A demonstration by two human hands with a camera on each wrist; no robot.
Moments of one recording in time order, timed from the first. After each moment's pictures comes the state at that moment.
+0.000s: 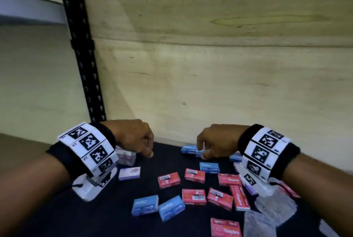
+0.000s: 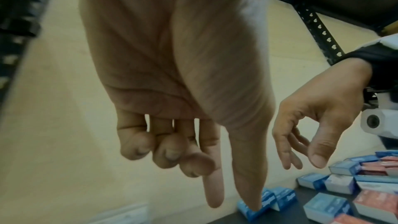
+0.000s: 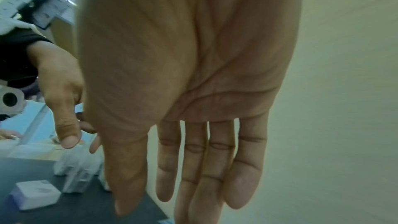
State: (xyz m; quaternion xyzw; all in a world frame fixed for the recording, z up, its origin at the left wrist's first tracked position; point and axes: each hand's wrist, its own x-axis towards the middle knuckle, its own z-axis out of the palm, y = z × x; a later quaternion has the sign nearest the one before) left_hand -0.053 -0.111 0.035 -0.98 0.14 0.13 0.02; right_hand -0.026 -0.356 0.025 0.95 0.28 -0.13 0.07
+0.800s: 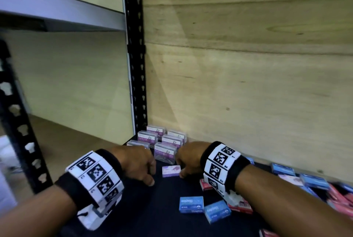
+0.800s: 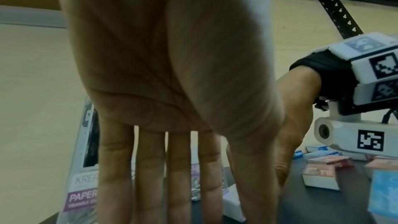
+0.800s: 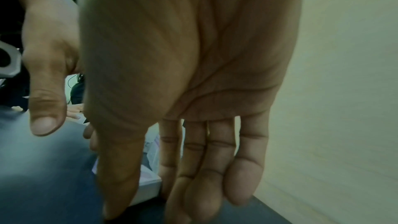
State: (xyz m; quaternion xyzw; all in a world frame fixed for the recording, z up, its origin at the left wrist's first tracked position) left_hand -0.117 -0.026 -0.004 -0.97 0.05 0.22 0.00; right_hand -0.037 -0.188 -0.019 0.89 0.41 -0.14 0.16
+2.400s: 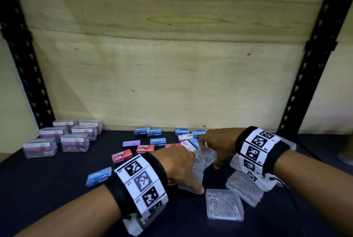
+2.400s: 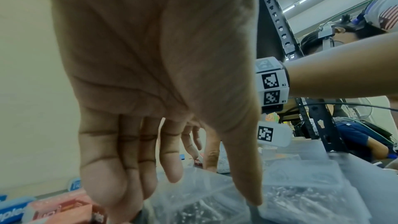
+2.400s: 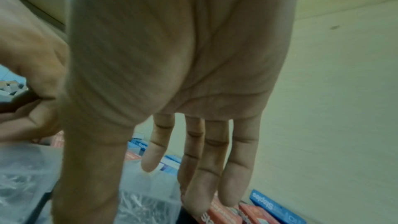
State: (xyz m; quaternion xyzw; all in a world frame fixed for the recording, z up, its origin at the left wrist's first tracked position) left_hand -0.165 -0.316 -0.017 -0.94 0.31 0.13 0.03; right_hand -0.122 -0.487 -0.006 0.97 0.16 -0.18 0.08
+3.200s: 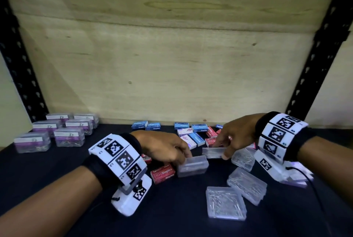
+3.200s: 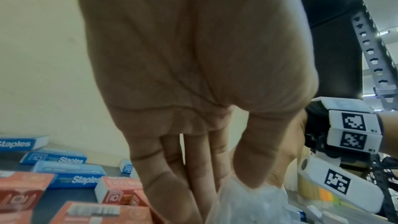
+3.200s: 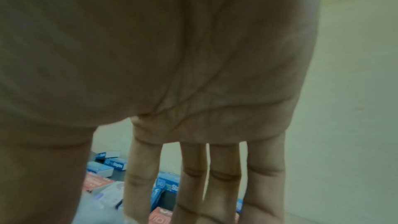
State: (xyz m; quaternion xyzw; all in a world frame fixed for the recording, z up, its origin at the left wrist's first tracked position) left_hand -0.125 -0.285 -0.007 -0.88 0.32 0.29 -0.19; right_hand -0.117 -0.521 0.012 0.95 0.10 -0.29 0.05
